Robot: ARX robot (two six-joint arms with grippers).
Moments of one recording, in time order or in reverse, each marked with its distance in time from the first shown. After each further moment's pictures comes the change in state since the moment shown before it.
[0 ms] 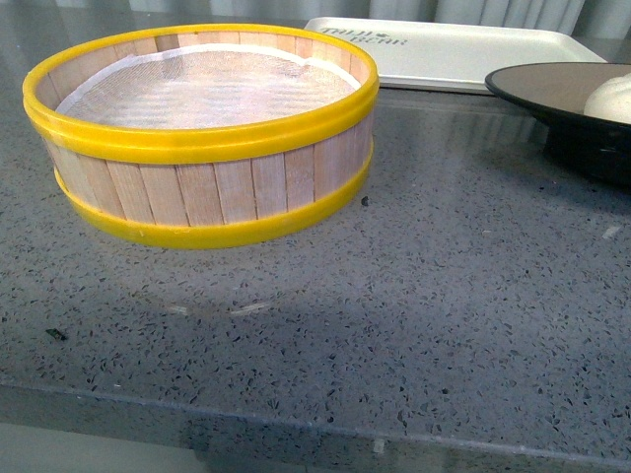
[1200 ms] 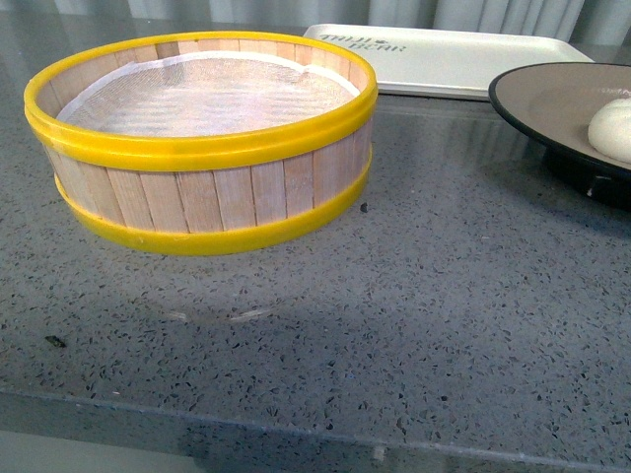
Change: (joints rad) left arm 0.000 0.000 0.000 0.000 0.000 0.000; right arm -0.082 -0.152 -0.028 -0.163 0.008 -0.132
